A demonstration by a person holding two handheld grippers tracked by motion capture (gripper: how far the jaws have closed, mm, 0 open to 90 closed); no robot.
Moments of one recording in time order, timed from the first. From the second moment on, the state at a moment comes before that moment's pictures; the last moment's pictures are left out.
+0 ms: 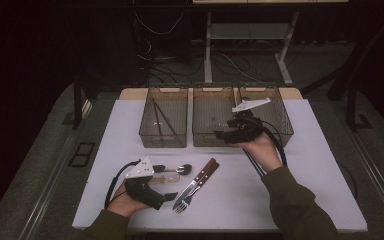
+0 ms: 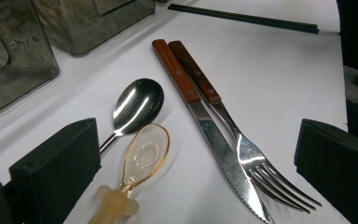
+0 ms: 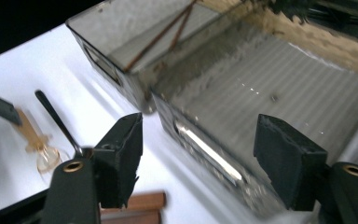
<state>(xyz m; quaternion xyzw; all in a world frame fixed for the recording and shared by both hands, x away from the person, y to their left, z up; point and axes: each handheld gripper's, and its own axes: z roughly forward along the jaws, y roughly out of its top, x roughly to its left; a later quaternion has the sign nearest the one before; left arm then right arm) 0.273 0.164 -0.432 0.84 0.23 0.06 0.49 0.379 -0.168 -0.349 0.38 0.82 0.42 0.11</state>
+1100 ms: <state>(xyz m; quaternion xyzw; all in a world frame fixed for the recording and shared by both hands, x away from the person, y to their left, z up) 0.274 0.163 -0.434 0.85 0.23 0.06 0.47 0.378 -0.234 -0.439 0.45 0.82 0.33 0.13</state>
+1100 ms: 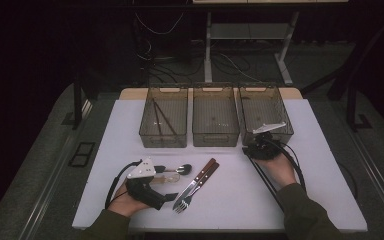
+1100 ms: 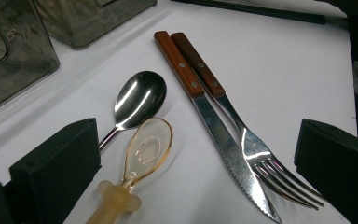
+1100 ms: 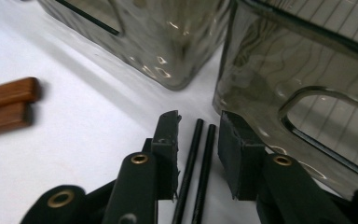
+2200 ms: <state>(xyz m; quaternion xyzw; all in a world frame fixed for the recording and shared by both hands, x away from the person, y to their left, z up) 0.274 0.164 -0.434 0.85 0.23 0.07 0.48 0.370 -0.209 -0.446 0.39 0.85 0.33 0.11</state>
